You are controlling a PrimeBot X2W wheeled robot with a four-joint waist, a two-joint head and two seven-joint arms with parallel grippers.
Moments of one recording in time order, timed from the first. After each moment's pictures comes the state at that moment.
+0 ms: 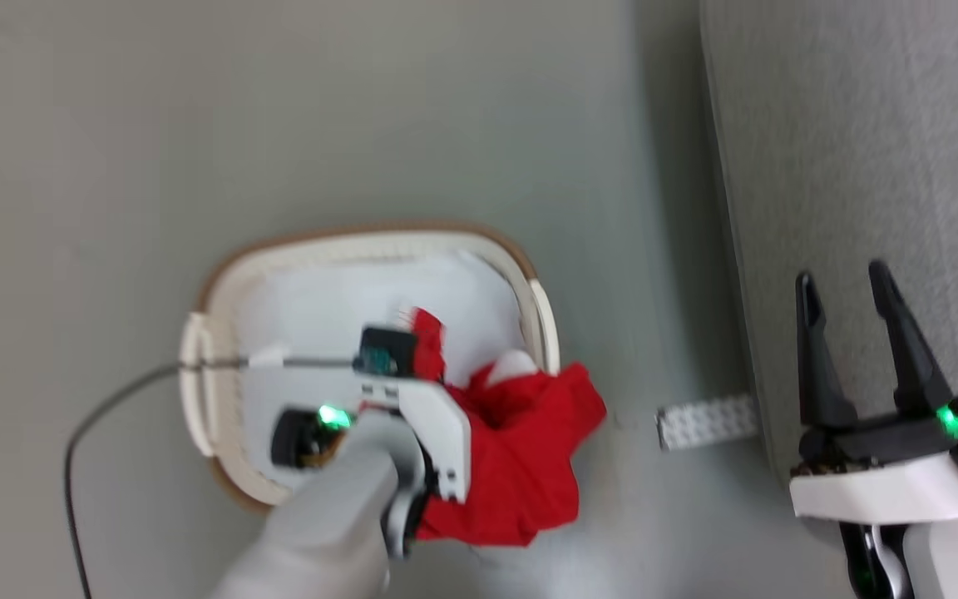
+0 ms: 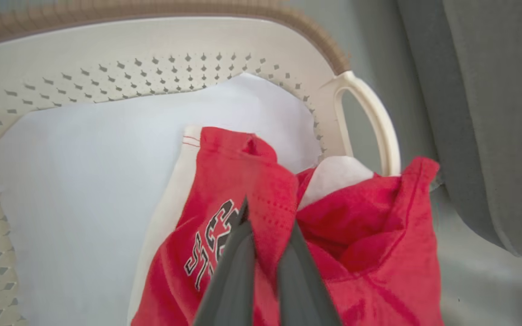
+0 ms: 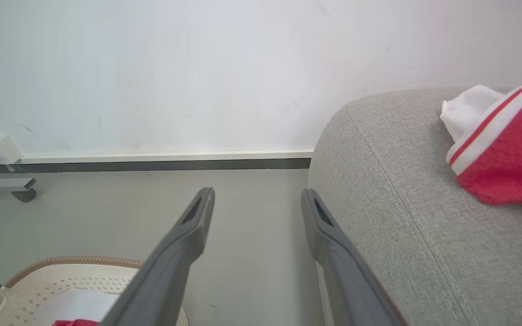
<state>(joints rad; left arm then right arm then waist) -0.83 0.05 -0.95 0.98 -0.80 0.23 -0.08 -0.27 -0.06 0.08 0.06 0.27 0.13 -0.26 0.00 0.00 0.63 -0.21</state>
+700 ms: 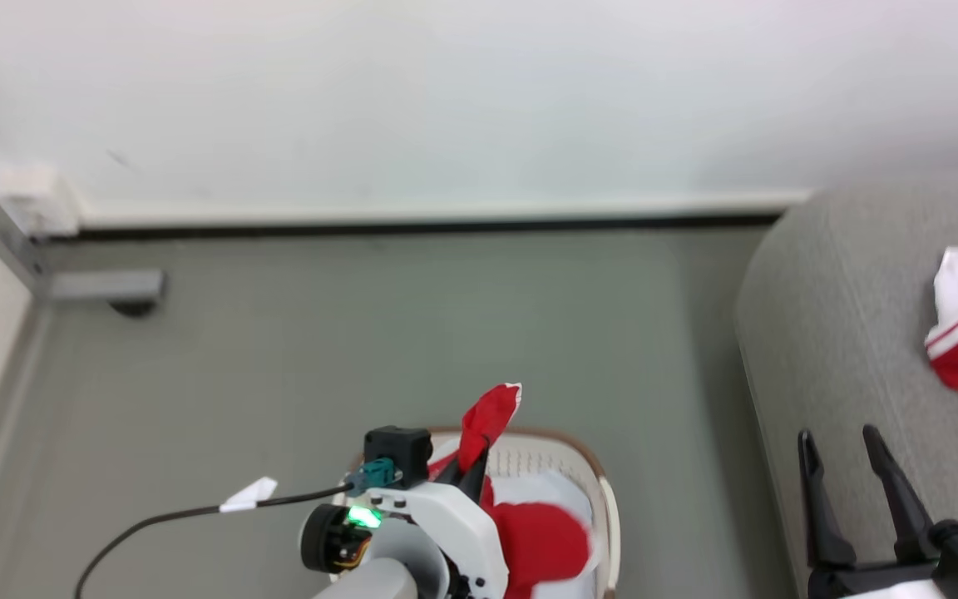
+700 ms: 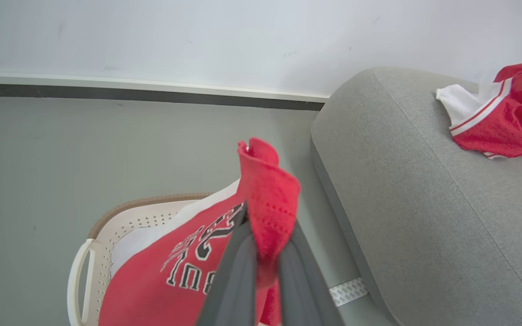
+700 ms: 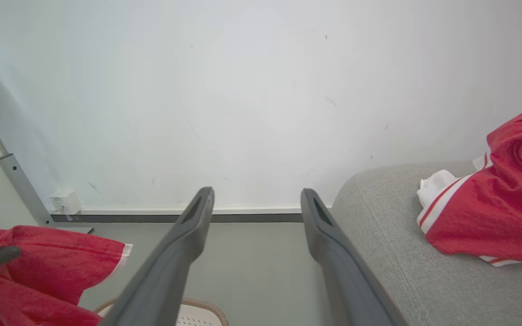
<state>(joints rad) -0.53 0.18 -0.95 0.44 -0.87 0.33 -0.16 -0.04 -0.05 0.03 0.14 0.24 0.13 -0.26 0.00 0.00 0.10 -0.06</state>
